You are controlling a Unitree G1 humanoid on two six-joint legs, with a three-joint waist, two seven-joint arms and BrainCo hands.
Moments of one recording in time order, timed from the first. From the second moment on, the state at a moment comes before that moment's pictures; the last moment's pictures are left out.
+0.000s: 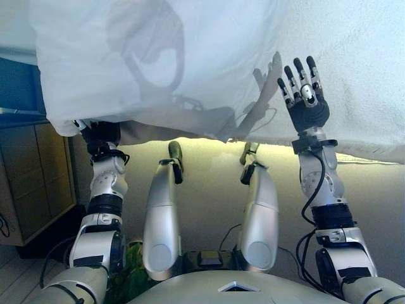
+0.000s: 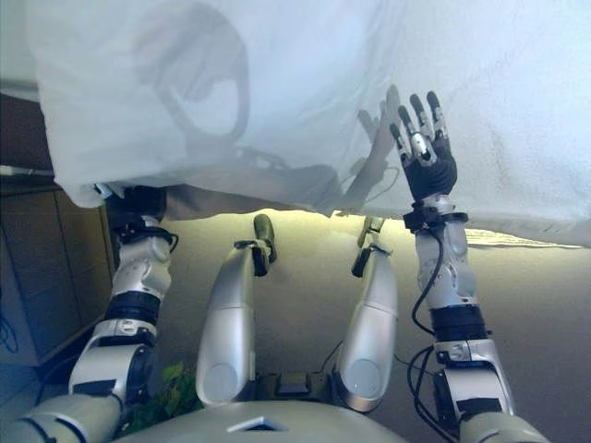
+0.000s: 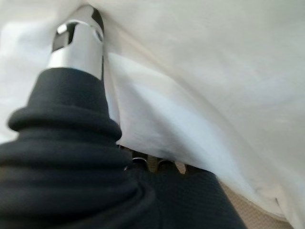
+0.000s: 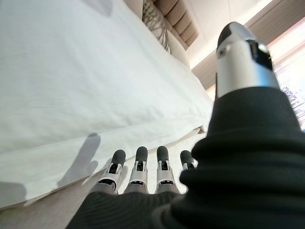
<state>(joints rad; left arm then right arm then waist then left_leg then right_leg) -0.44 0.29 0.15 0.65 -1.95 -0.16 -0.21 -0.33 -0.37 0.01 0.17 0.95 -0.14 0.17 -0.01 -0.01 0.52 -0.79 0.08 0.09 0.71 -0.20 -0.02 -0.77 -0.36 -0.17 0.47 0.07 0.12</state>
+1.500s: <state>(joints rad) -0.44 0.28 0.34 0.73 -1.74 0.02 -0.16 -0.32 -0.36 0.01 0.14 0.94 -0.17 0.09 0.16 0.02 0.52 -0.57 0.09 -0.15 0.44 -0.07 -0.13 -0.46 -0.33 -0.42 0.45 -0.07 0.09</state>
